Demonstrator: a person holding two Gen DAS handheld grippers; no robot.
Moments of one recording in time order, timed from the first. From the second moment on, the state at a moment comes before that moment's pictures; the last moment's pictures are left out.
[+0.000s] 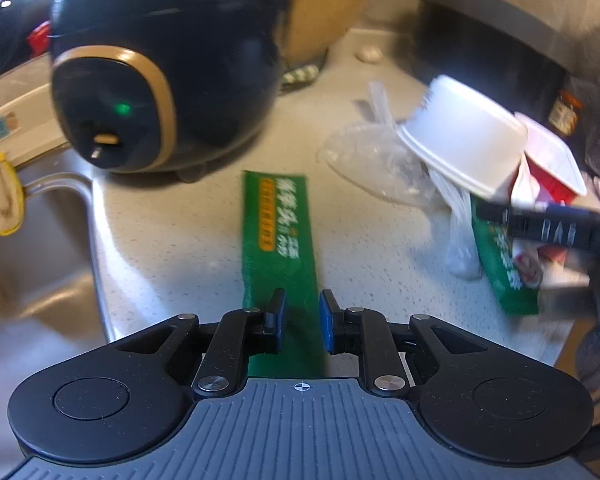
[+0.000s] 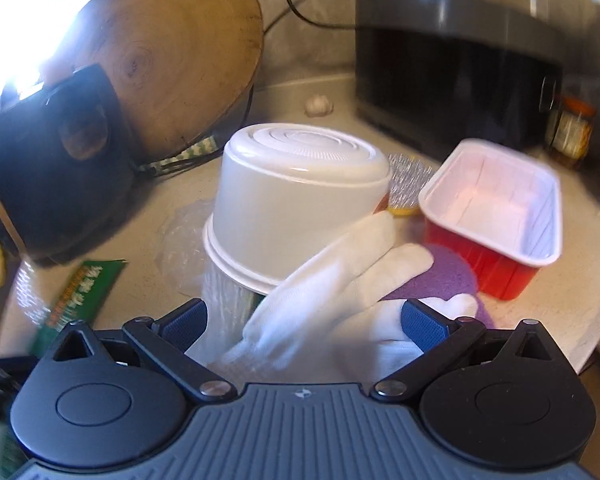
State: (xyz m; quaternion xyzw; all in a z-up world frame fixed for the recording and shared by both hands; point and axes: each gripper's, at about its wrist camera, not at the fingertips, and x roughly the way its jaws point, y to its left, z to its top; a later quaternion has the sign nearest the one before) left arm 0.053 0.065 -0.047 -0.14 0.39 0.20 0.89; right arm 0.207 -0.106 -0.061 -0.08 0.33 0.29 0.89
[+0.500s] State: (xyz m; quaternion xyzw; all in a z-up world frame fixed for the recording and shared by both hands) left arm 0.072 0.071 -0.057 -0.13 0.40 0.18 0.89; right arm 0.187 -0.154 -0.061 -0.04 0.34 0.28 0.90
